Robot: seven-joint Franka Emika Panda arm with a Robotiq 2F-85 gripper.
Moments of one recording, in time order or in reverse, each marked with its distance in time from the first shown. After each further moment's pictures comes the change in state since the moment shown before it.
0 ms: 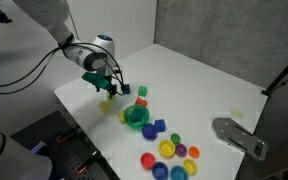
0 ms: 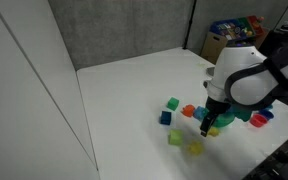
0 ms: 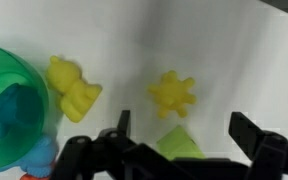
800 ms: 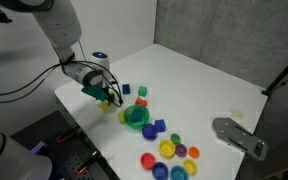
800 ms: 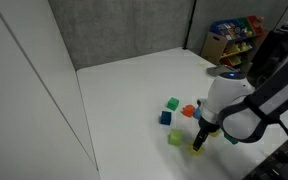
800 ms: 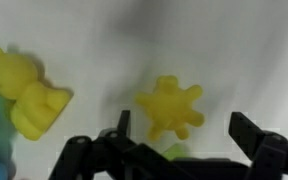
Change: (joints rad) arm 0.007 0.218 0.046 0.002 -0.030 0.289 0.004
